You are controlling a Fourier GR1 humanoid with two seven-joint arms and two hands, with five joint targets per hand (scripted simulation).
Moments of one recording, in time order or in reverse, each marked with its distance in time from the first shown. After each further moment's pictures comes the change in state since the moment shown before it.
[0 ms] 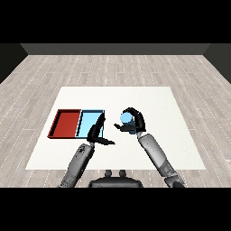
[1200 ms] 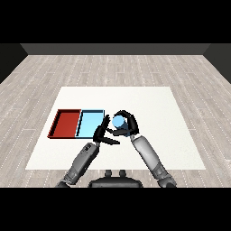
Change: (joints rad) left arm -0.081 0.006 -0.116 0.157 0.143 0.108 -0.067; right arm 0.016 0.119 0.014 -0.025 0.099 0.067 -0.018
